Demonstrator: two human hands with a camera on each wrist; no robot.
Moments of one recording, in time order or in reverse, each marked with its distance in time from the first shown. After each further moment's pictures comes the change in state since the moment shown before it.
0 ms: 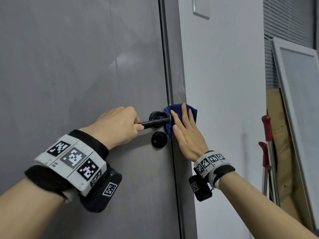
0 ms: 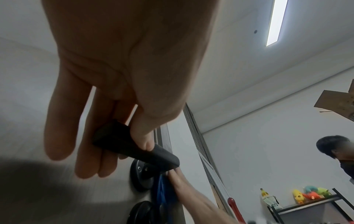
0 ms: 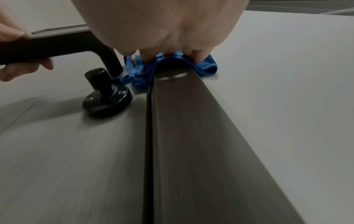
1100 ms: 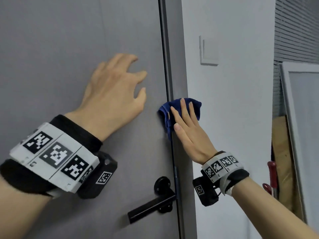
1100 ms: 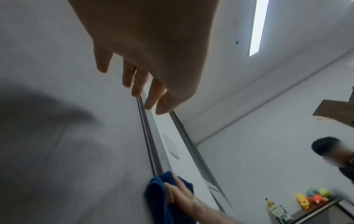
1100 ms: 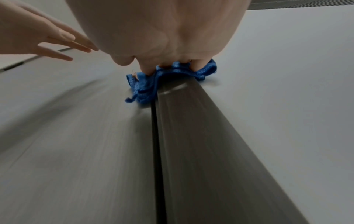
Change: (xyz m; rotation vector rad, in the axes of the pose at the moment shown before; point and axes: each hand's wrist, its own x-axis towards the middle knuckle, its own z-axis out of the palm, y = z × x) left_hand 0.136 -0.005 -0.199 0.111 0.600 0.264; right_hand 0.171 -0.040 -0.121 0.125 -0.080 -0.043
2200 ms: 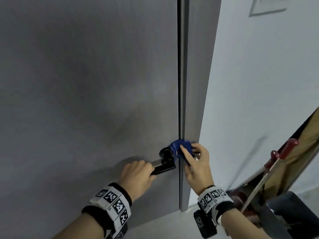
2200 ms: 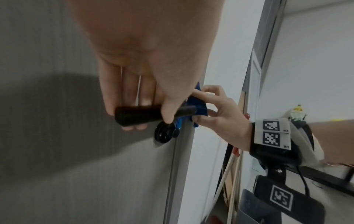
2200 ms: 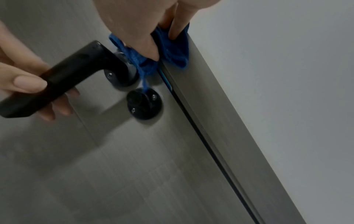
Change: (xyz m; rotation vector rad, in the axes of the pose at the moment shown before) left_hand -0.120 0.067 0.074 -0.124 -1.389 -0.280; right_hand -0.133 0.018 0.057 0.190 -0.191 0.300
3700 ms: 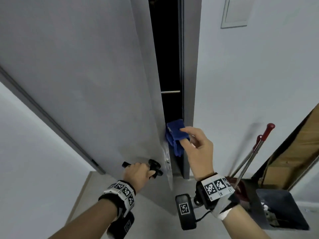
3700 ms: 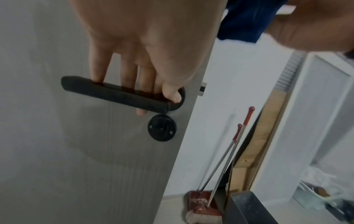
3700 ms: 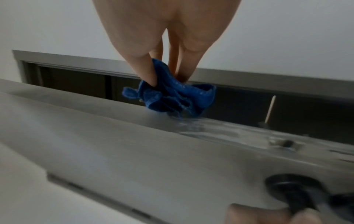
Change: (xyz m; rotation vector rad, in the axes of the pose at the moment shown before) left_hand -0.257 0.182 0.051 -0.196 -0.080 -0.483; right_hand -0.124 -0.134 -0.254 1.033 -0.120 0.215
